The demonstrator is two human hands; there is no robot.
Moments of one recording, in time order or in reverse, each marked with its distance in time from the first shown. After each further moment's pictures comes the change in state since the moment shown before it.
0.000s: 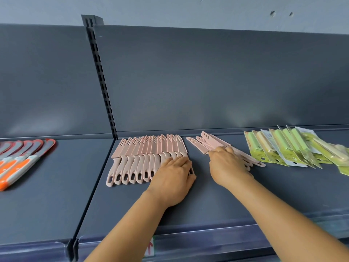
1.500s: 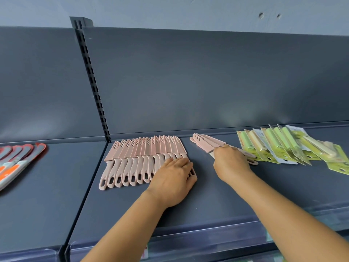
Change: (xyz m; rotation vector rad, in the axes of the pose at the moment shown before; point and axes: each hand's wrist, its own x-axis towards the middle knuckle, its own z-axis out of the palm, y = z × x) left_hand 0.010 0.005 0.007 0.007 -0.008 0.065; right_hand 0.003 0.020 -0.002 -0.034 0.086 0.131
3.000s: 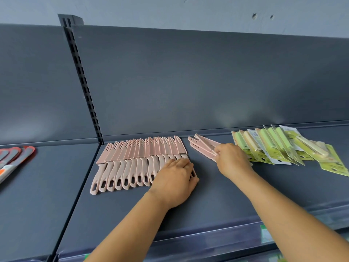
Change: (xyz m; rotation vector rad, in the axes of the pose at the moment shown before) left_hand 0.011 0.016 -0.004 -0.029 0.019 -0.005; right_hand 0.009 0.020 -0.003 0.177 0.023 0.052
